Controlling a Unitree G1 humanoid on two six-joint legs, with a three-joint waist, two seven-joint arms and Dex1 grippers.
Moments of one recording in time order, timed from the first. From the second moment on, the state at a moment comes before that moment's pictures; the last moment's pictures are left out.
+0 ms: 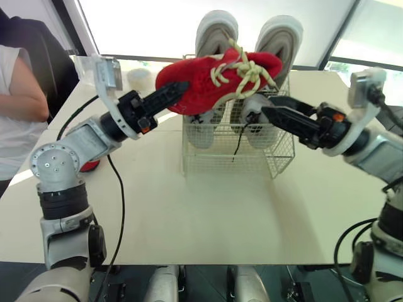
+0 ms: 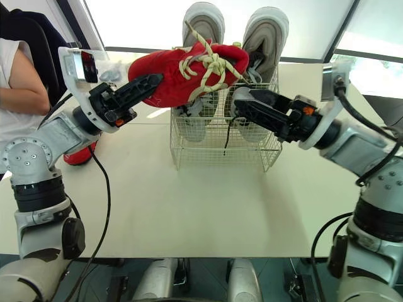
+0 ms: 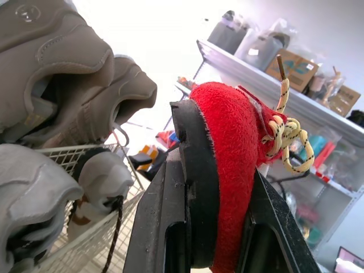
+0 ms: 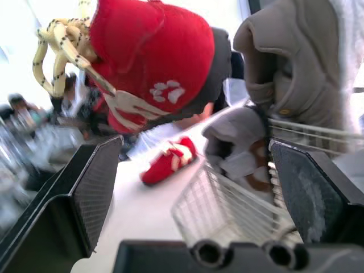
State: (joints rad) left arm -0.76 0.42 0.34 -0.10 -1.40 1.03 -0.46; right arm -0.59 -0.52 -0.43 -0.33 1.42 1.06 0.36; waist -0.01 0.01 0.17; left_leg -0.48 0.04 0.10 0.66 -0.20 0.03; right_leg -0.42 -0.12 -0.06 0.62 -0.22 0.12
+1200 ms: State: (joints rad) left arm -0.62 0.63 0.26 -0.21 -1.31 0.97 -0.57; right arm -0.75 -0.81 -0.18 -0.17 1.37 0.94 0.54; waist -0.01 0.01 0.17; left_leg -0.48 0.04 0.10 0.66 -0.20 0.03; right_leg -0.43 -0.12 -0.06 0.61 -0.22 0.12
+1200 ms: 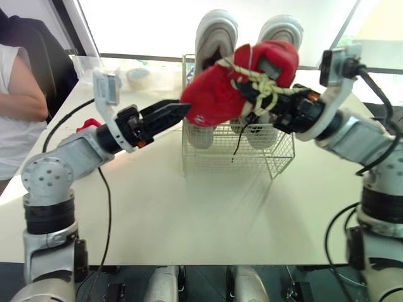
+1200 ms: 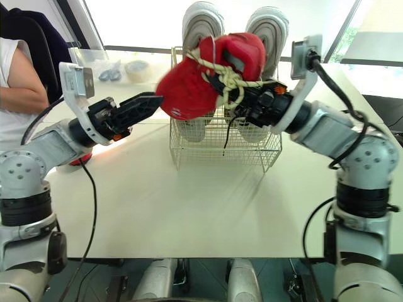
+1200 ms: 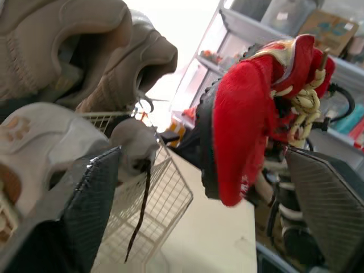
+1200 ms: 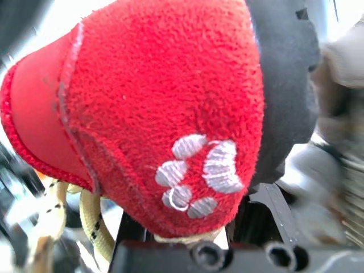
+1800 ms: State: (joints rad) left arm -0.60 0.70 0.25 -0.21 -1.13 0.92 -0.68; right arm -0.92 -0.97 0.18 0.36 0.47 0.43 1.41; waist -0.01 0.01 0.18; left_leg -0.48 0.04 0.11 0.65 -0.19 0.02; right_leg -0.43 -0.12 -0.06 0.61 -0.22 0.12
